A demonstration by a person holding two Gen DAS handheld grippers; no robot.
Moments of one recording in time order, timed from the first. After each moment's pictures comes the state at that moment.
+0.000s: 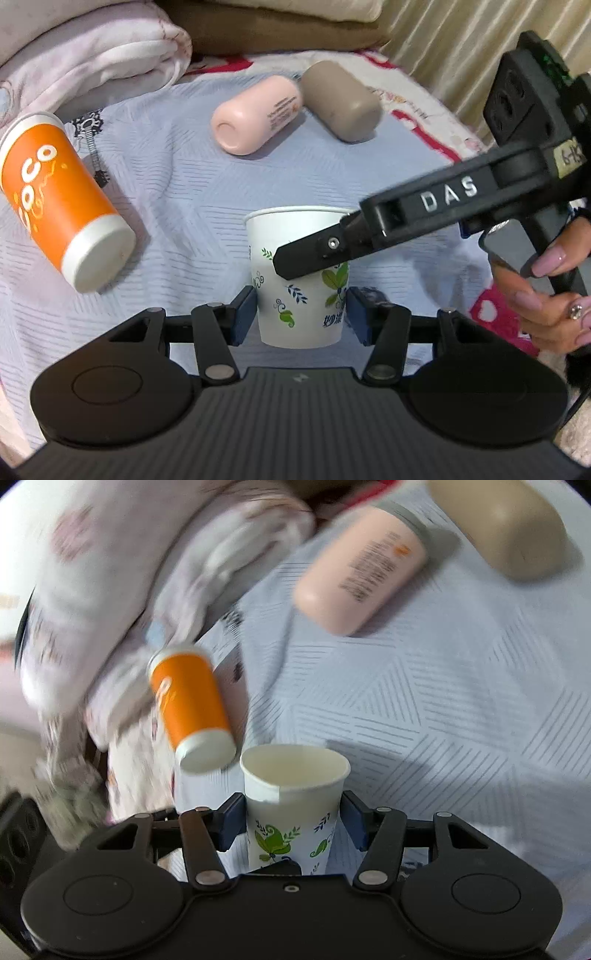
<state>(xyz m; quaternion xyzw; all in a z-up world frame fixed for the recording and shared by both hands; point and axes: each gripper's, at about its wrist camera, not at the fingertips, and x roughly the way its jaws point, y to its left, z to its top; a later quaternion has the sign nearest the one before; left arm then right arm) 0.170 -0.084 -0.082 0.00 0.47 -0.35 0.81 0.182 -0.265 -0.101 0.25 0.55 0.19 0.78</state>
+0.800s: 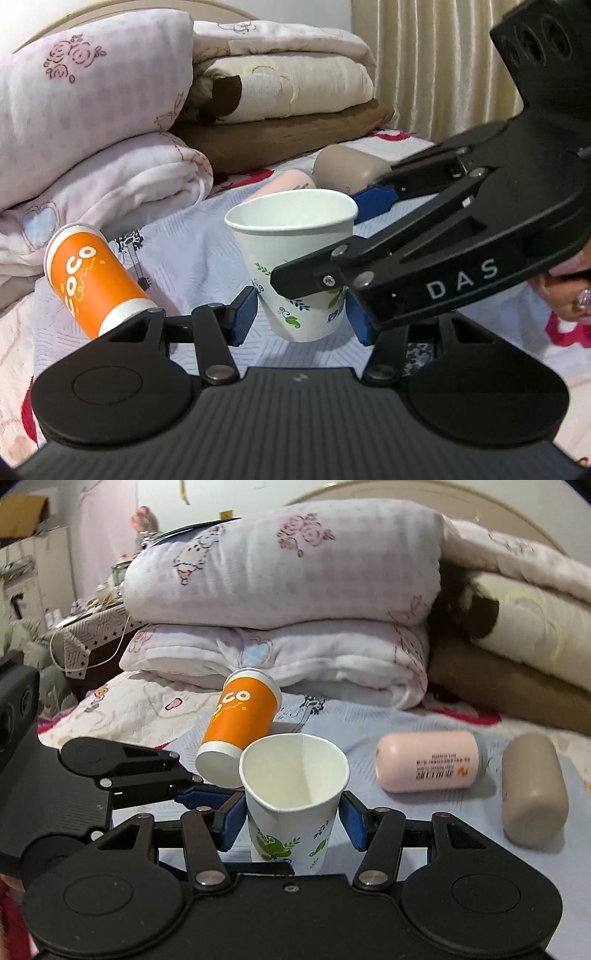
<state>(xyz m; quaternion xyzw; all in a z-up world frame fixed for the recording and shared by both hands) 0.128 -0.101 -0.095 0.10 0.26 -0.29 0.91 0.139 -0.233 -0.064 -0.07 0.30 0.27 0.91</state>
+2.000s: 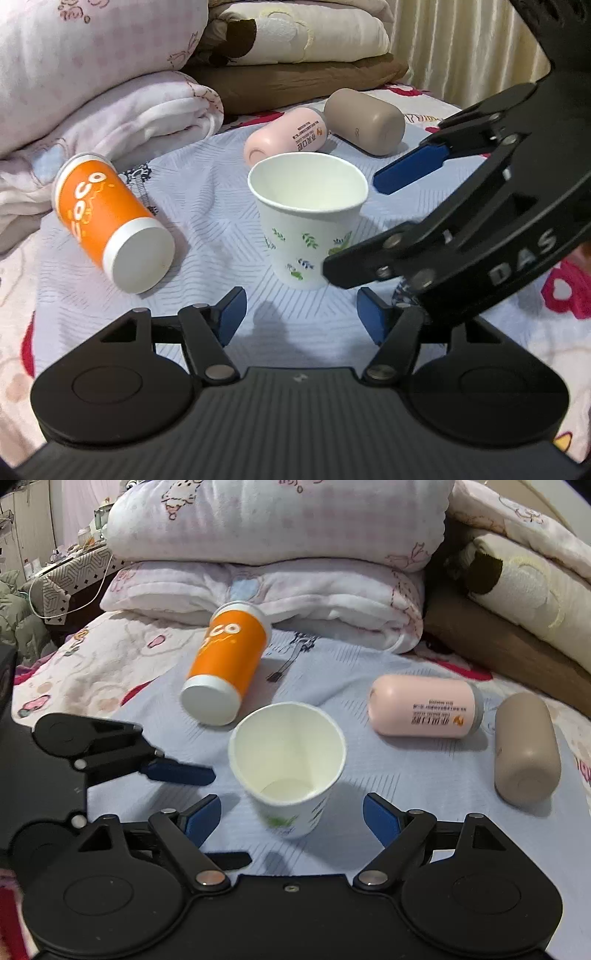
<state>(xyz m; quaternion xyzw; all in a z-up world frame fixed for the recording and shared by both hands) 0.108 -0.086 -0.101 0.09 0.35 -0.27 0.89 0.131 -0.218 -0.067 -0.09 0.41 0.24 0.88</state>
